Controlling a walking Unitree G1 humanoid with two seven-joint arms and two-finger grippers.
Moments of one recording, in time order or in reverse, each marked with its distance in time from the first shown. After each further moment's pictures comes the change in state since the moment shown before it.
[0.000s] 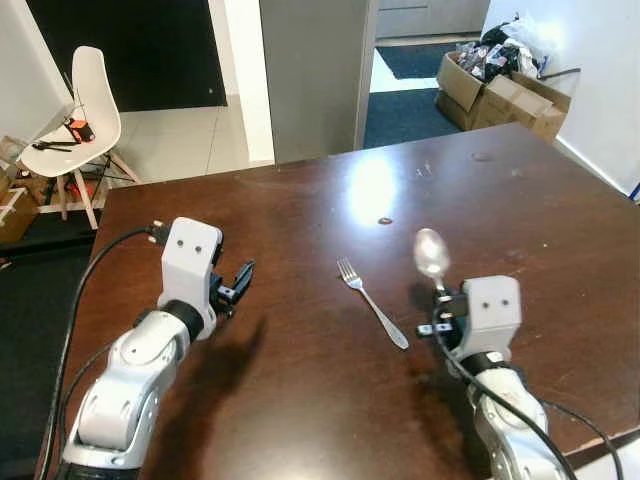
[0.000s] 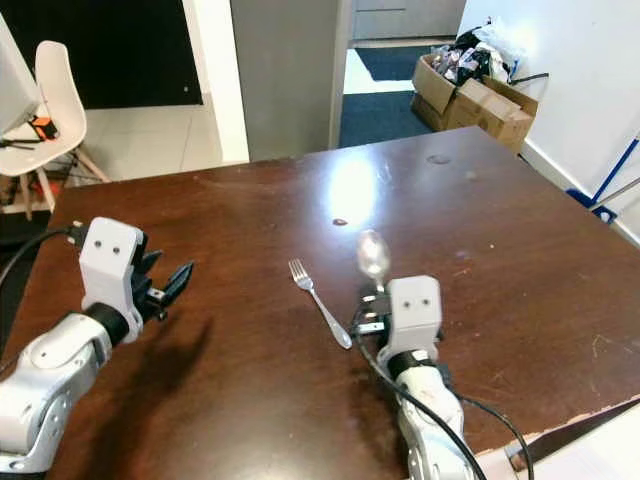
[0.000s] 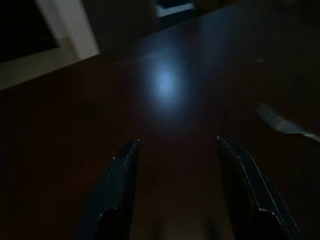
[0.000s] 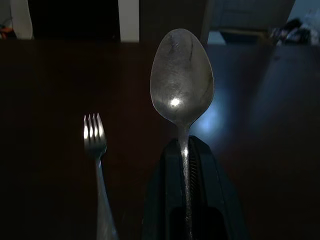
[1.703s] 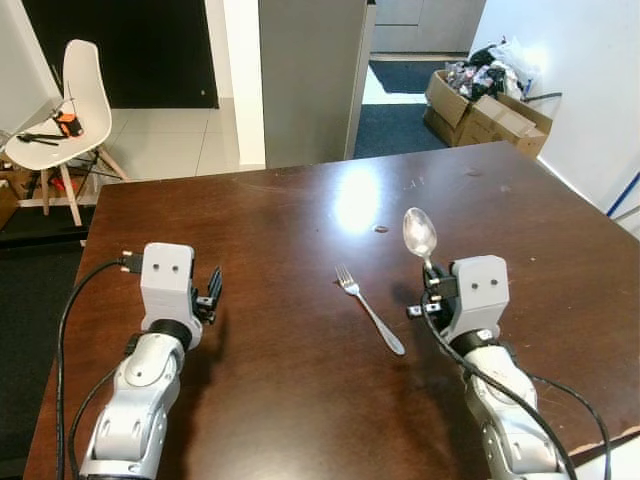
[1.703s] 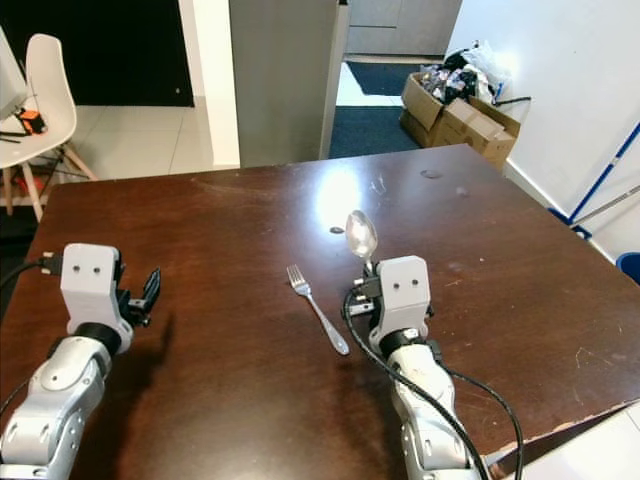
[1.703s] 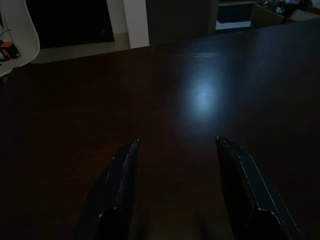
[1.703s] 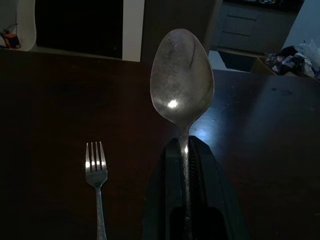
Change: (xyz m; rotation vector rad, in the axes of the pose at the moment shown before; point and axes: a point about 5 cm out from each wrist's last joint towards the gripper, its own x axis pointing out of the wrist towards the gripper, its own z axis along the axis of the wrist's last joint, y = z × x) left arm 0.002 0.014 -0.030 -0.062 -0.020 0.257; right arm 0.014 0.004 0.005 -0.004 -0.043 0.022
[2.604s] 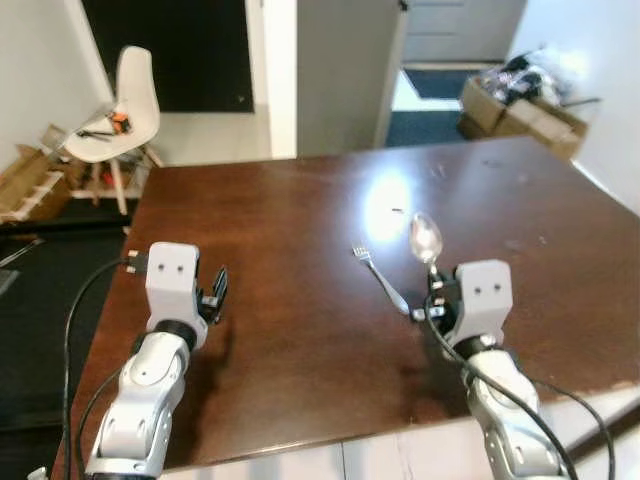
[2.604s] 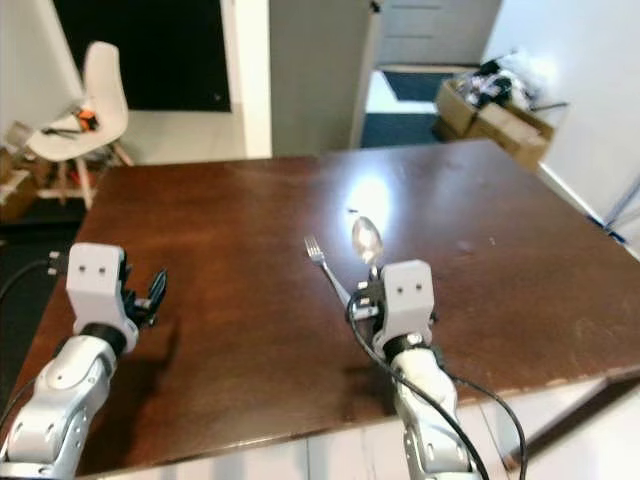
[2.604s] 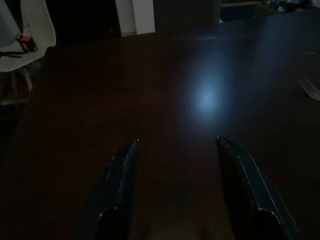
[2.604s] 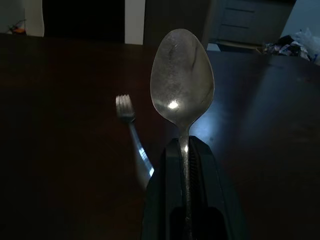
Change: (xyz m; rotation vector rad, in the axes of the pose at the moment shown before) left arm 0.001 -0.005 0.002 -0.006 -0.007 -0.021; right arm -0.004 -0.005 -0.008 0.005 0.029 -0.036
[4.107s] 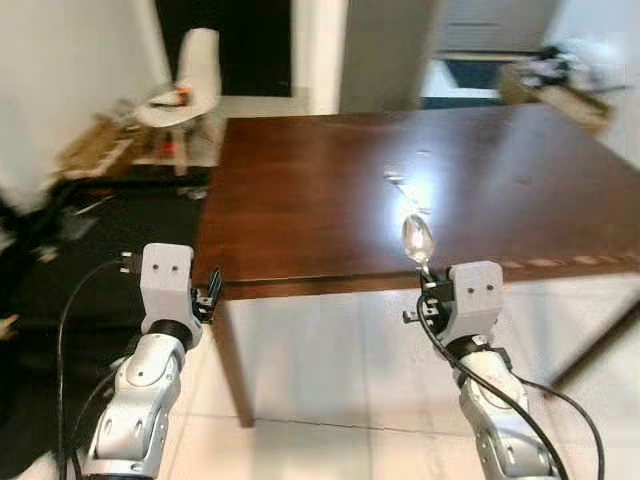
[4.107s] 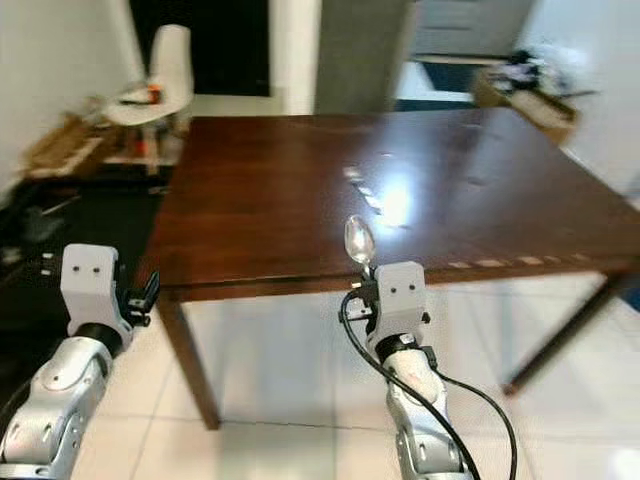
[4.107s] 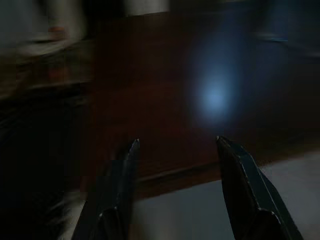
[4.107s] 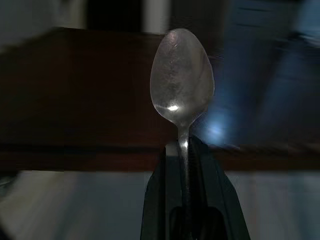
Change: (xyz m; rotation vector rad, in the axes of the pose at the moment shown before) left arm 0.000 -0.001 -0.002 -0.006 0.006 -0.008; right arm 0.000 0.005 -0.001 0.021 0.001 0.006
